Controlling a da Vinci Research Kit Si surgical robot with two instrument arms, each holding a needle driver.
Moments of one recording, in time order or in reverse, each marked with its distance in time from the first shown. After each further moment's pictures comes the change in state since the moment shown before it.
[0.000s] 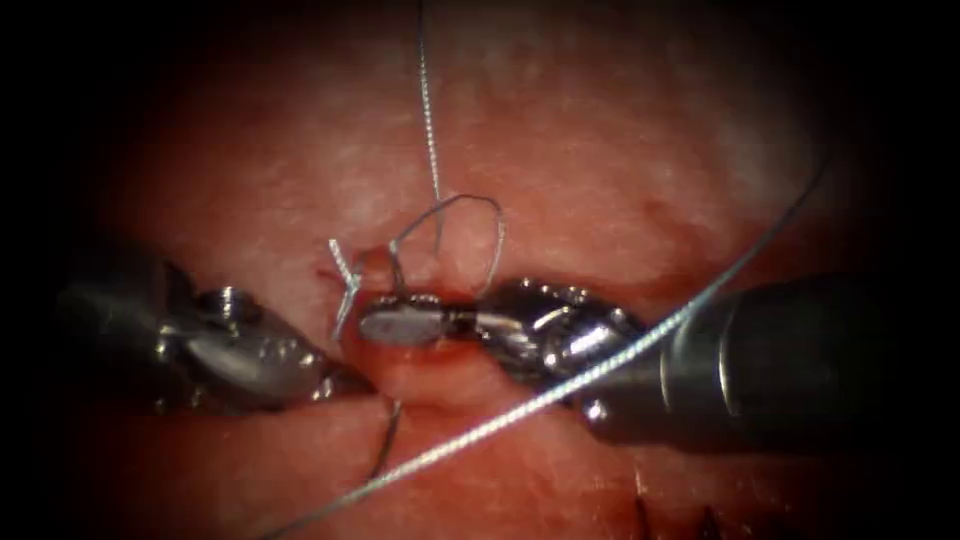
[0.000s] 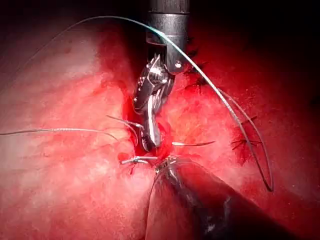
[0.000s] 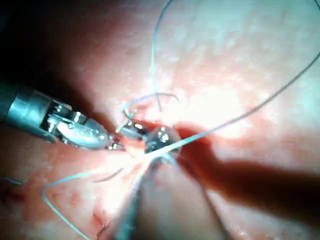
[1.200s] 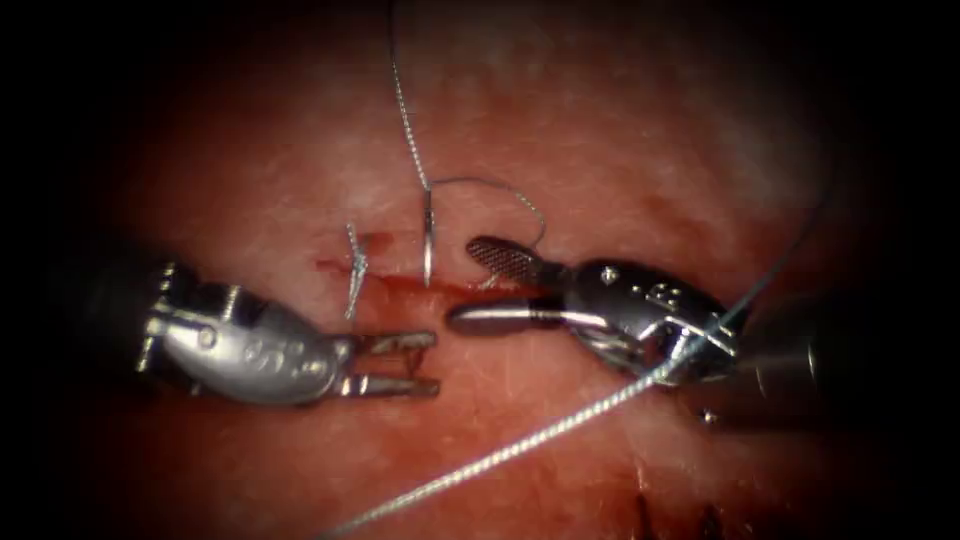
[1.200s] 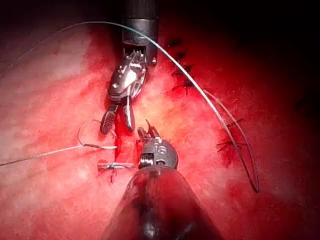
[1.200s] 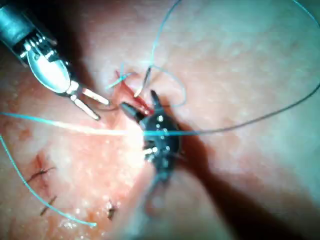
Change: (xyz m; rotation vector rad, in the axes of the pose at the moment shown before) right arm 0.003 0.003 -0.004 -0.184 0.050 -0.604; left arm 0.003 0.001 -0.001 -0.036 0.489 0.196
